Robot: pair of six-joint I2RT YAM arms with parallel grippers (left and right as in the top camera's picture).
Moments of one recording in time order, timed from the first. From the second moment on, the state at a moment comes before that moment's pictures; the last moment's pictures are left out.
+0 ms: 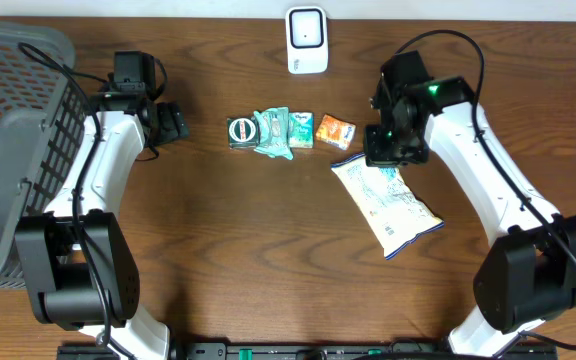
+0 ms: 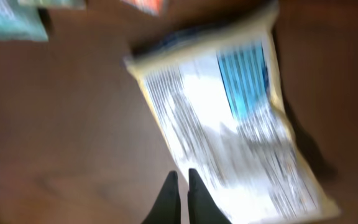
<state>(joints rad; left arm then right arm) 0.04 1.80 1.36 -0.76 -0.19 -0.32 0.29 1.83 1.56 -1.19 -0.15 0.25</state>
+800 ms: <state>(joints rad) 0.04 1.80 1.36 -0.76 -0.19 -0.32 0.32 1.82 1.12 -0.90 -0.18 0.33</state>
